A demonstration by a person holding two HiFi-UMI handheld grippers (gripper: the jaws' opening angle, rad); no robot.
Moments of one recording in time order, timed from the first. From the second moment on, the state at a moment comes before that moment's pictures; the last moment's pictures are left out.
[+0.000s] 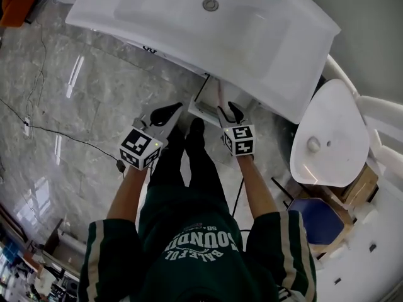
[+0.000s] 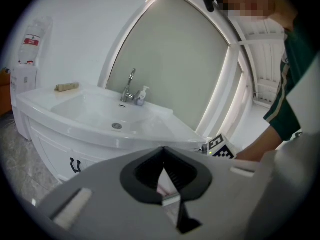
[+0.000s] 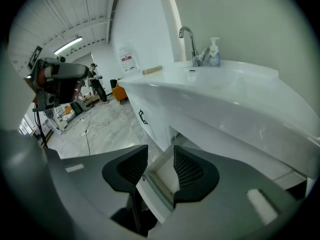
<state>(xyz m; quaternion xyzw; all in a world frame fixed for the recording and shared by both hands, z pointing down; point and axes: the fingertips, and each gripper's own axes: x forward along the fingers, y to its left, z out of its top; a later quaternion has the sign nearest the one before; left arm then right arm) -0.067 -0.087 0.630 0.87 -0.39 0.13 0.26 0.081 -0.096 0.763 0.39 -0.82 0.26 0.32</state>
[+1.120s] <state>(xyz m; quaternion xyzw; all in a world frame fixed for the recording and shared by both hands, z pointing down) -0.074 -0.075 0.704 0.87 -0.37 0.13 0.31 0.102 -0.116 0.984 0.35 -0.72 0.32 0.51</state>
